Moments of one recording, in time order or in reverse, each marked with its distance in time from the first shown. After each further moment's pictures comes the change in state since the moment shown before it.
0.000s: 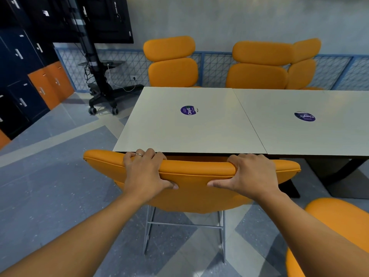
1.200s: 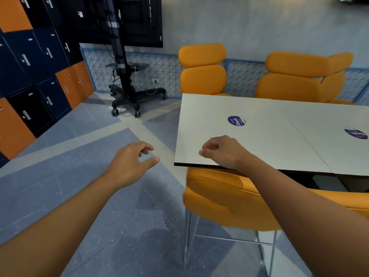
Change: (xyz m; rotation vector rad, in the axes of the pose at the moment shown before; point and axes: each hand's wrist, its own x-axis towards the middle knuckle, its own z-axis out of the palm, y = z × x) left_hand 0.022 -0.350 -0.093 -0.511 -0.108 -0.175; right_hand 0.185 -0.331 -0.021 0.715 -0.375 0.072
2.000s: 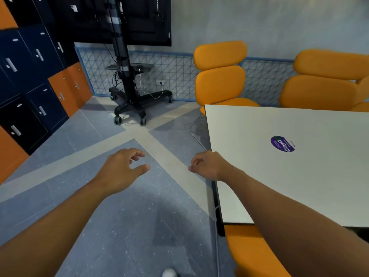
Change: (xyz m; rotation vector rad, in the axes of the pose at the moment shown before) left_hand 0.281 -0.203 -0.083 0.044 -0.087 -0.063; right_hand 0.334 -0.097 0.116 -0.052 -0.152 0.050
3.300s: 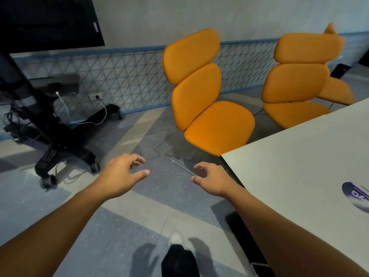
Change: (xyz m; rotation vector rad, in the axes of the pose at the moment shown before) left_hand 0.743 -0.119 -0.033 0.057 -0.389 0.357; right_hand 0.591 -0.015 -0.096 0.264 0.223 0.490
